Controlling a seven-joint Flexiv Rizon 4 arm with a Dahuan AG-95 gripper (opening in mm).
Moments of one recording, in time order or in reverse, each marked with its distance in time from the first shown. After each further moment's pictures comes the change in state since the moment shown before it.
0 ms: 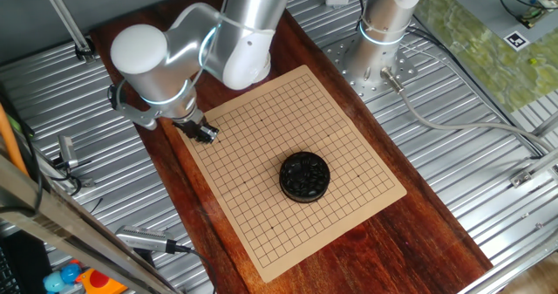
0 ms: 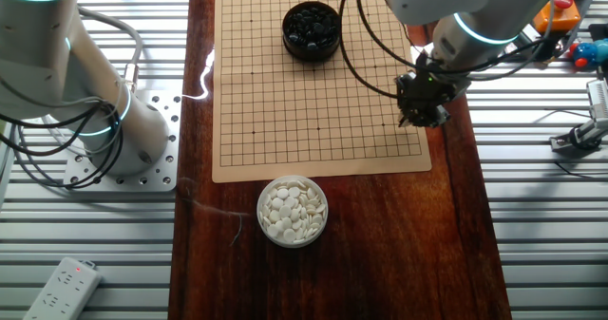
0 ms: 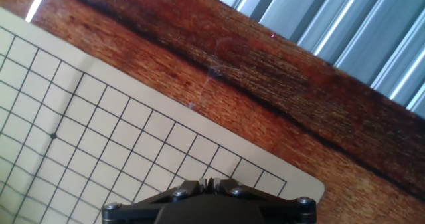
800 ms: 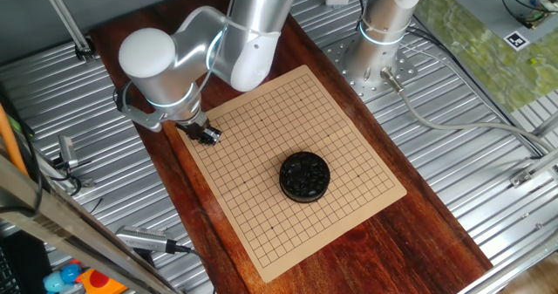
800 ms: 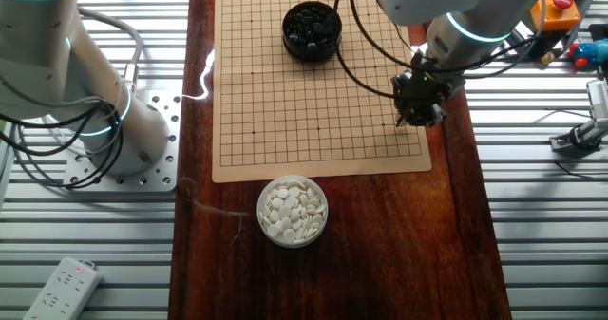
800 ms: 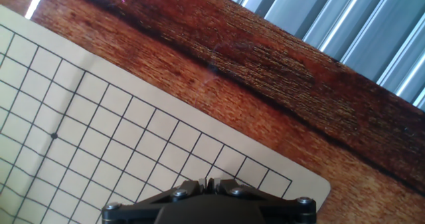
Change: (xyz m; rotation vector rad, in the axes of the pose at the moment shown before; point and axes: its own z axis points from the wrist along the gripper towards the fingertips) arm 0.002 0.001 0.002 0.015 -0.002 -0.002
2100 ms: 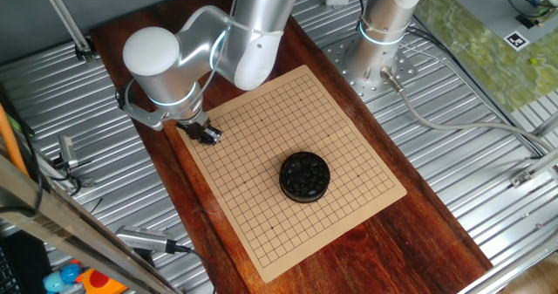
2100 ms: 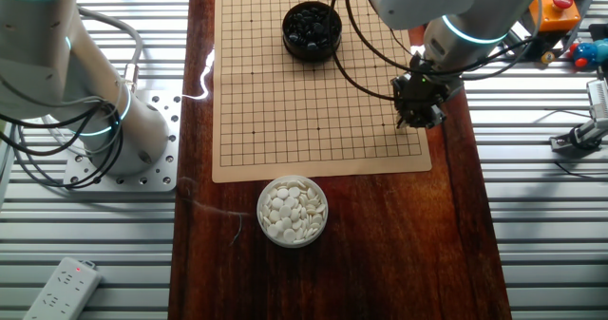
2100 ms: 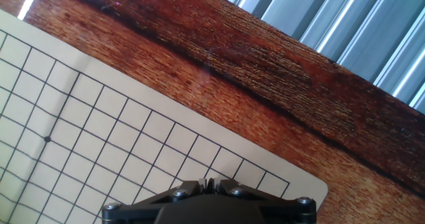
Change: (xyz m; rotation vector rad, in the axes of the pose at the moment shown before) arm 0.001 -0.001 0.002 0.011 -0.015 0.010
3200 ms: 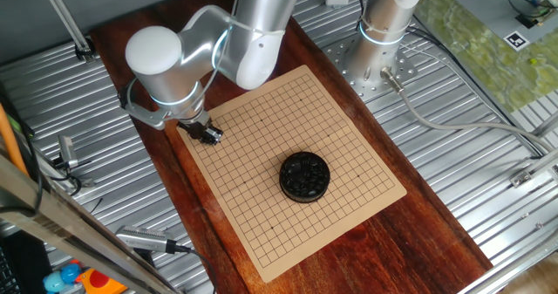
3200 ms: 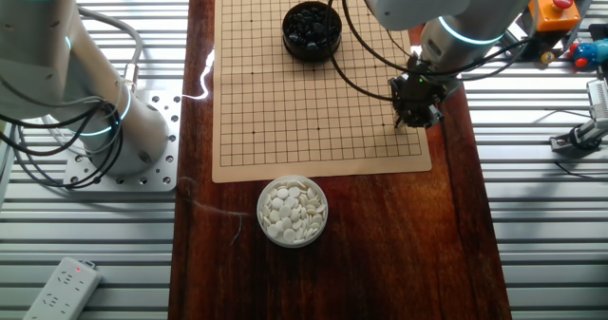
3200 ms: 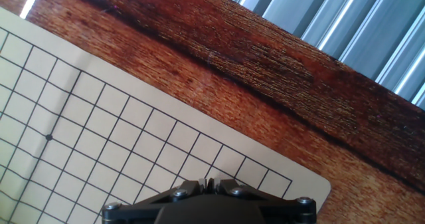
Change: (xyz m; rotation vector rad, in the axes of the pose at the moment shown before) arm 0.001 0.004 0.004 -0.001 -0.005 0.001
